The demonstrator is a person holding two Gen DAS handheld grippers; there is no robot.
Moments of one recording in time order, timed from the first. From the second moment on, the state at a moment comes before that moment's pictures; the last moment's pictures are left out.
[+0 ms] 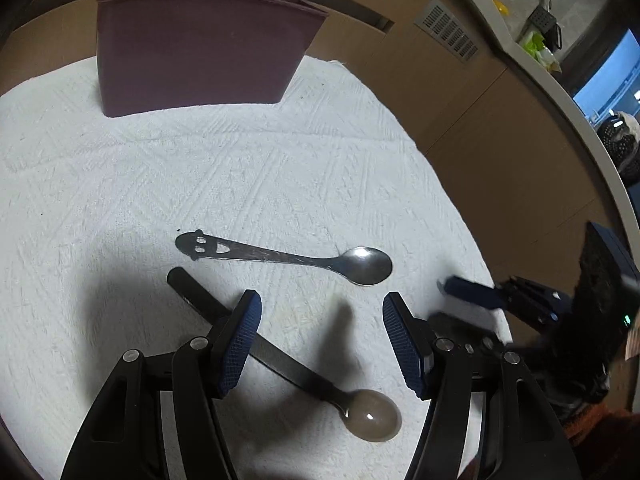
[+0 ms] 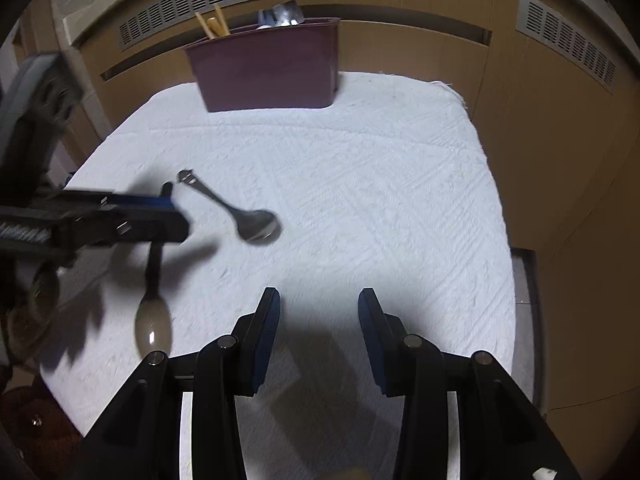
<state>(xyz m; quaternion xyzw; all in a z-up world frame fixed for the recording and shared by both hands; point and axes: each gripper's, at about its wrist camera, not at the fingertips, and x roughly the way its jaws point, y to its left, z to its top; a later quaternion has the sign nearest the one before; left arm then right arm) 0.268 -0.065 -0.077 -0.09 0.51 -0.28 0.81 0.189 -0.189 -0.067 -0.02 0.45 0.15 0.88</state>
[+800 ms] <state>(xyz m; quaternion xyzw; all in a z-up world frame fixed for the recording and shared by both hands) 0.209 0.015 -0.079 -0.06 0.50 -0.21 0.84 0.260 -0.117 -0.065 -0.08 0.43 0.17 0.88</state>
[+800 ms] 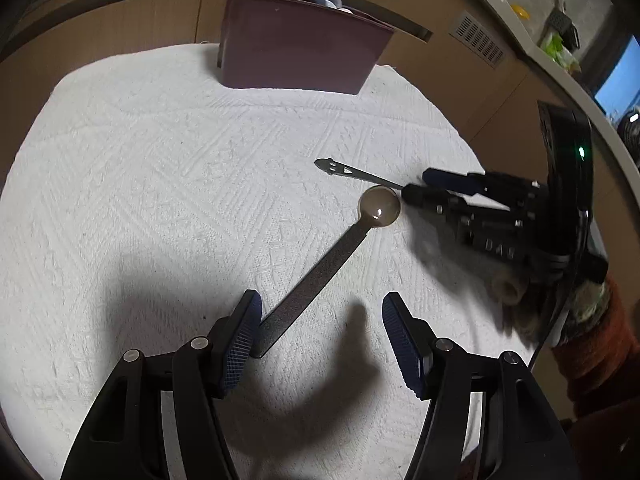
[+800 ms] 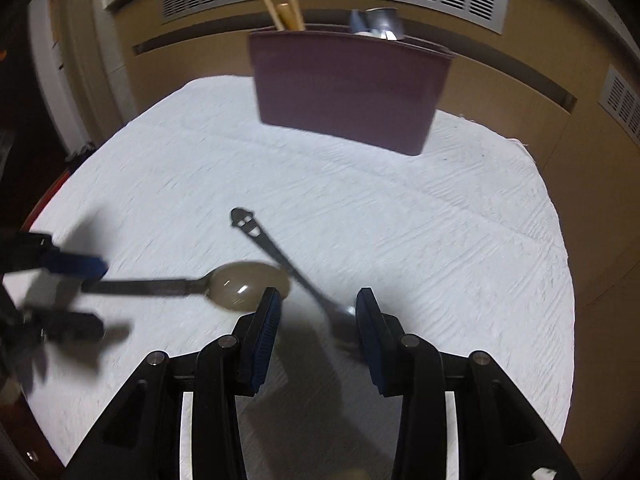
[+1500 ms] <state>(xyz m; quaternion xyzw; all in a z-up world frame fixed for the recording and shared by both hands) 0.258 -0.039 -0.088 0.07 0.47 -0.15 0.87 0.218 -0.179 -0.071 -0.03 0.44 0.14 0.88</state>
